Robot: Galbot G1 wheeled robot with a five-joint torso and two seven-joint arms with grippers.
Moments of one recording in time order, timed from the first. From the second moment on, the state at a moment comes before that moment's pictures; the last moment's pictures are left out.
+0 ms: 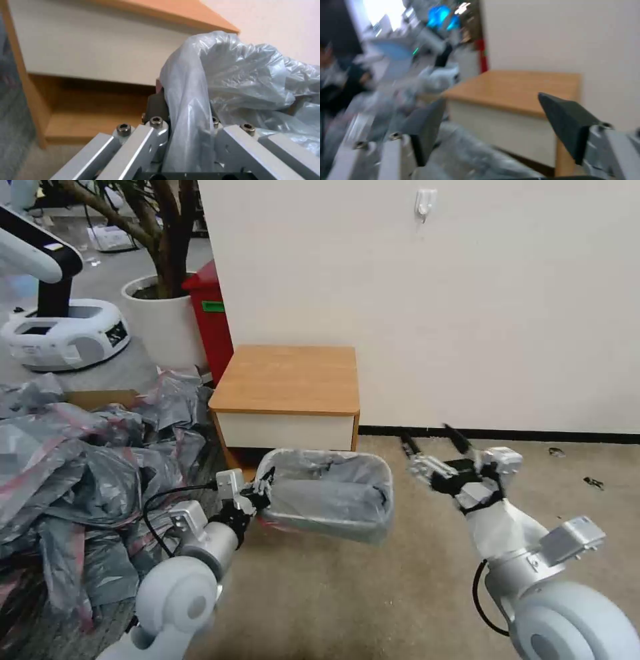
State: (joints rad) left arm 1.44 -1.17 -0.35 -2.26 -0.65 0.40 -0.21; right arm -1.48 1.08 0.42 2.47 0.48 -0.36 -0.13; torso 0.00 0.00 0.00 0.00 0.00
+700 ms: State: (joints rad) left arm 1.44 -1.15 -0.31 -2.29 -0.33 0.32 -0.05; right arm -1.00 0.79 -0.02 2.26 0.38 -0.58 -0.18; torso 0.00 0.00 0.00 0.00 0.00
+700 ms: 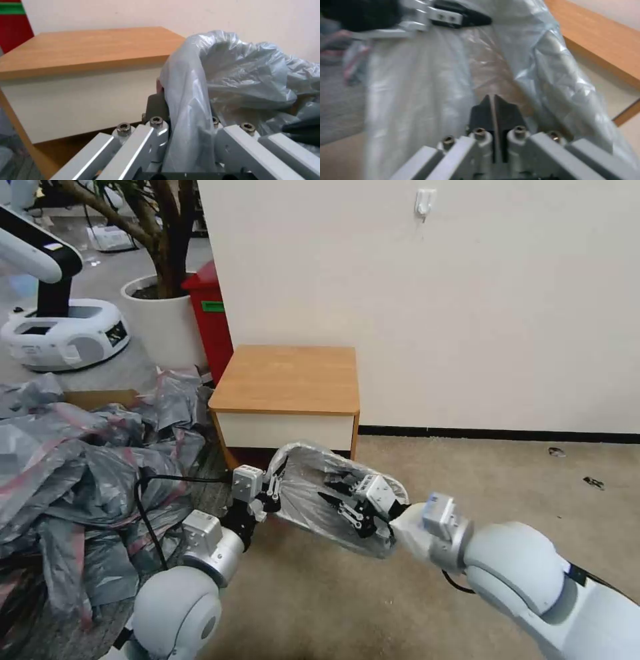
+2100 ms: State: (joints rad) left arm 1.42 -1.18 -0.25 -2.34 -0.26 0.37 -0.04; right arm -0.75 0.93 -0.35 1.97 0.20 -0.71 0.00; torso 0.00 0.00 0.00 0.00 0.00
